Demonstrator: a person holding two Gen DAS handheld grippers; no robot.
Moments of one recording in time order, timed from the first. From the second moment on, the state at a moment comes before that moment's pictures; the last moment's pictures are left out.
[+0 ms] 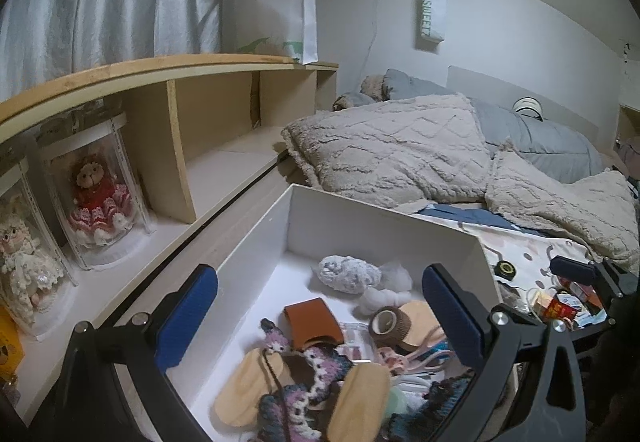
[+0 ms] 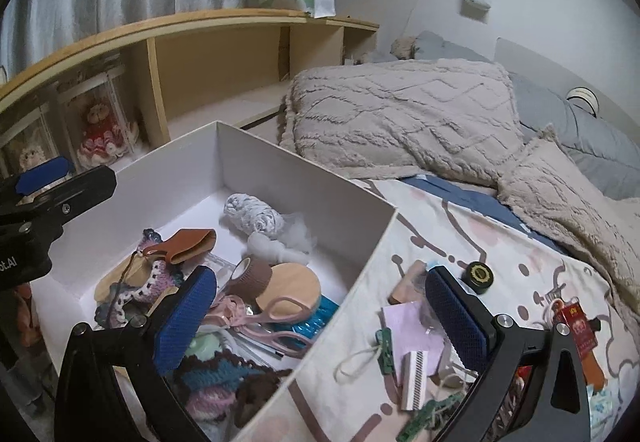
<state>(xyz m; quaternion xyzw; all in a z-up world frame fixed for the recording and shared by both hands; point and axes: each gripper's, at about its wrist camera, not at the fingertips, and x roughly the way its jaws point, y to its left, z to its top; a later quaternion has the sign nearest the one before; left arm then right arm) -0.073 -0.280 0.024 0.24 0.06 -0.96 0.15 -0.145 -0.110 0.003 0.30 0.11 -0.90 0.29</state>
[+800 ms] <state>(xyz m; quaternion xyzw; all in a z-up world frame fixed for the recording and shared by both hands) -0.031 -0.191 0.016 0.25 0.03 -0.96 0.11 -0.101 -0.016 0.022 0.27 0.09 -0.93 0.25</state>
